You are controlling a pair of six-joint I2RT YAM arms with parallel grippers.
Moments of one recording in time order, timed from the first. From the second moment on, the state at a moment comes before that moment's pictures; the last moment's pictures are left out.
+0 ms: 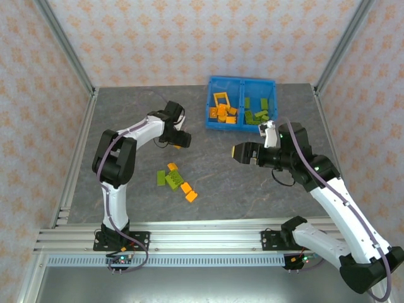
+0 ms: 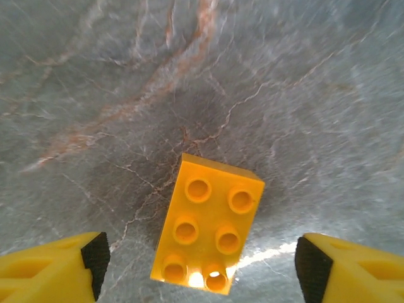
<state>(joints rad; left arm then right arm) -0.32 2.03 1.47 -0.69 0.04 -0.15 0.45 0.90 1.05 -0.78 -0.45 0.57</state>
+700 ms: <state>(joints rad) -0.47 1.87 1.55 -0.75 0.05 -0.18 0.45 0.84 1.05 -0.85 -0.41 0.59</state>
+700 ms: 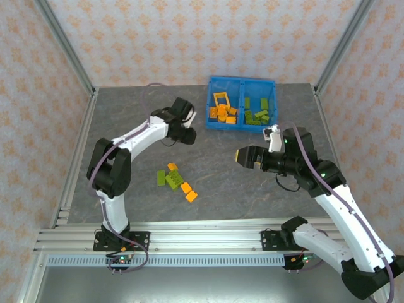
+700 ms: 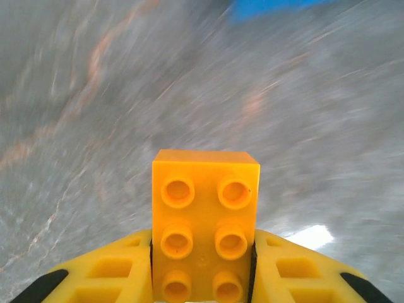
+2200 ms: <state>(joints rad) -0.53 2.41 2.48 -0.63 0.04 -0.24 0.45 0.80 1.04 -0.80 -0.14 0.75</state>
